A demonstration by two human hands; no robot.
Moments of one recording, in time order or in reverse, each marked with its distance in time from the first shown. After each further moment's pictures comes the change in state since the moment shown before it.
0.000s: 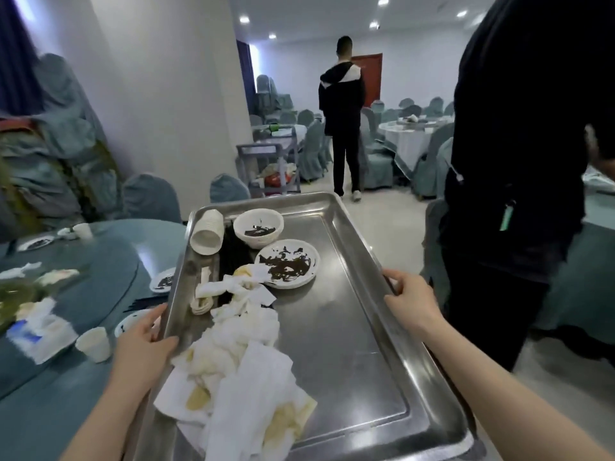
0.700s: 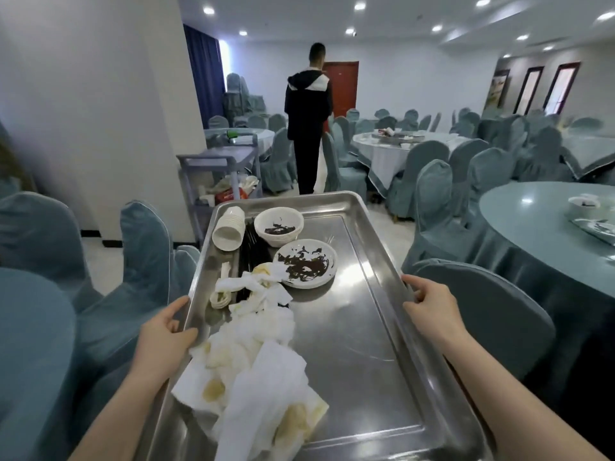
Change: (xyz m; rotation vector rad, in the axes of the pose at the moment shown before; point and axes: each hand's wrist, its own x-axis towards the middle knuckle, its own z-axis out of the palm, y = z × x) left_hand 0.329 0.120 0.403 0.009 -0.155 0.072; right_hand 0.447 0.138 -0.085 -0.037 0.155 0.055
